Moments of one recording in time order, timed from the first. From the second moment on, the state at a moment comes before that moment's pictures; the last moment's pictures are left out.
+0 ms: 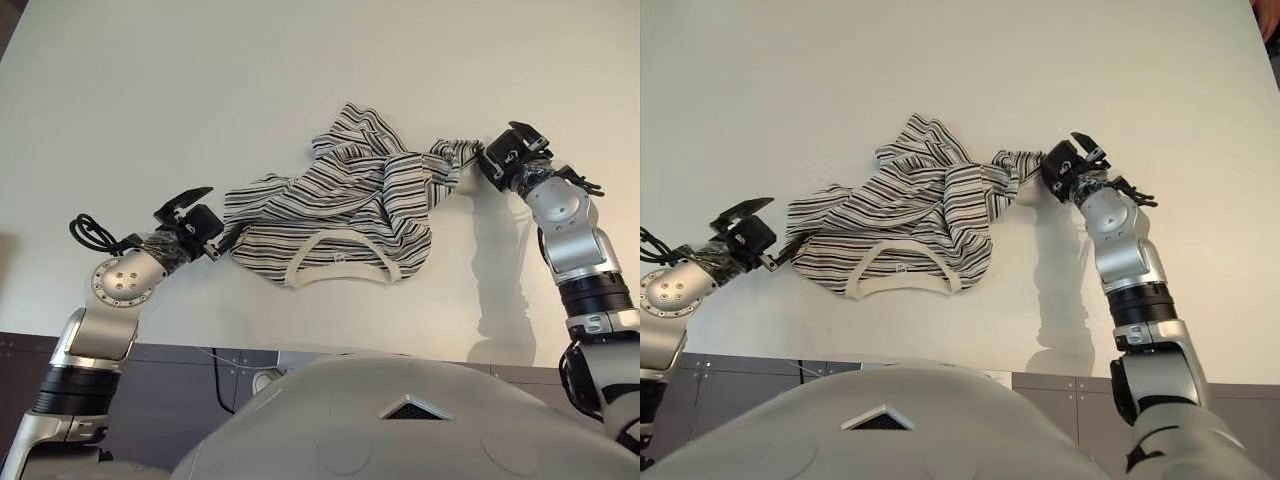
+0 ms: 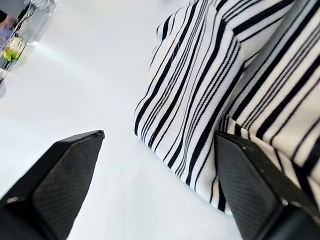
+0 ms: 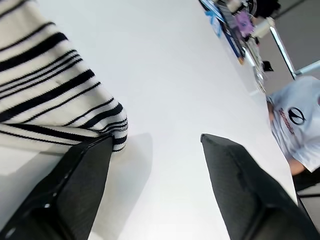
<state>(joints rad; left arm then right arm) 0.36 0.83 -0.05 -0.12 0.04 -0.01 -0.50 -0.21 -0.53 0.21 0.34 -0.29 0.08 0.25</state>
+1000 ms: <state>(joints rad) 0.64 0.68 -0.13 -0.43 -0.06 0.10 -0.40 0.40 -1.03 -0.08 -0.30 0.17 0.40 0.92</state>
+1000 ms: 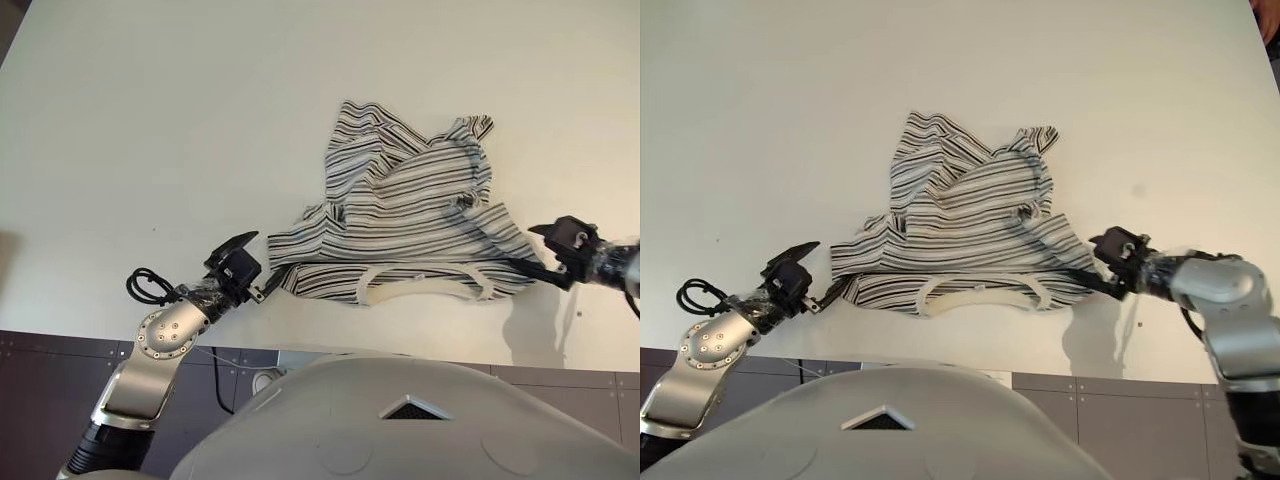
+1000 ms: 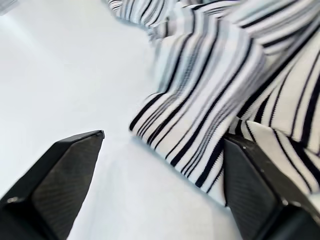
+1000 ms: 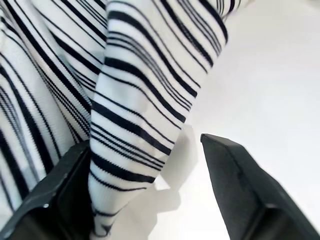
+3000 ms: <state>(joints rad) 0.29 0.75 -0.30 -0.31 -0.06 0.12 -0.60 -0.52 -0.22 0.40 0.65 -0.16 0.00 0.46</state>
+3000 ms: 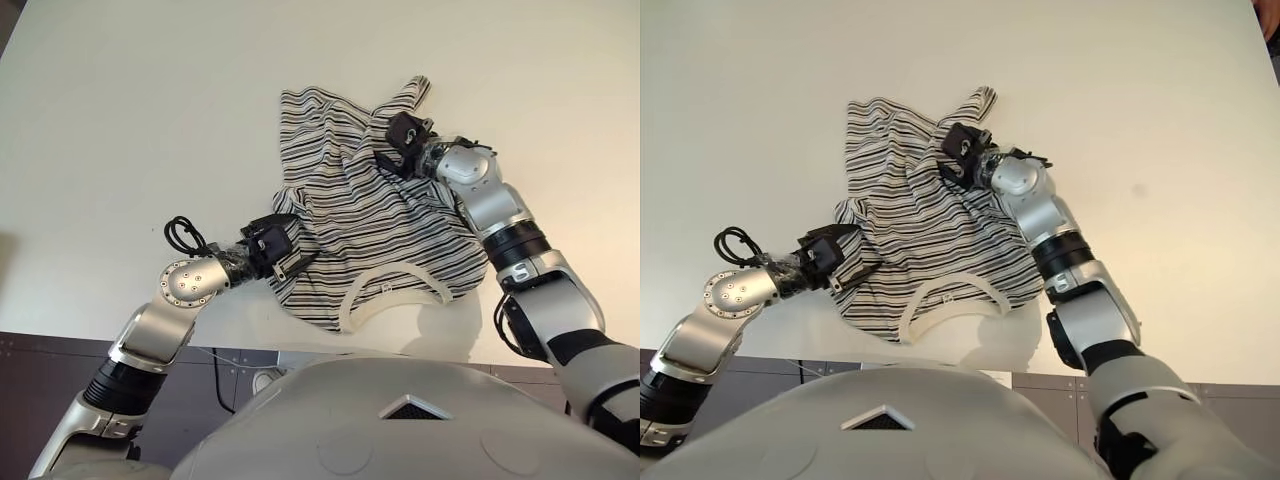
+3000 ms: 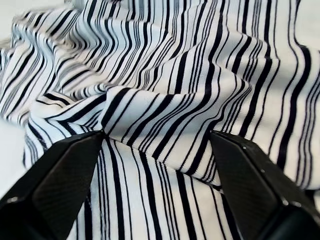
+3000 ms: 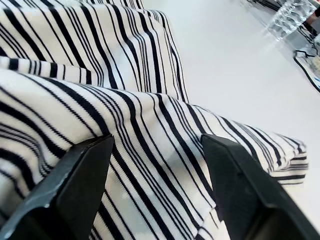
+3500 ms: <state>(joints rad) 0.43 0.81 -0.24 -0.35 -0.04 0.04 -0.55 -0.07 -0.73 -0.08 -0.23 0.23 0.32 0.78</state>
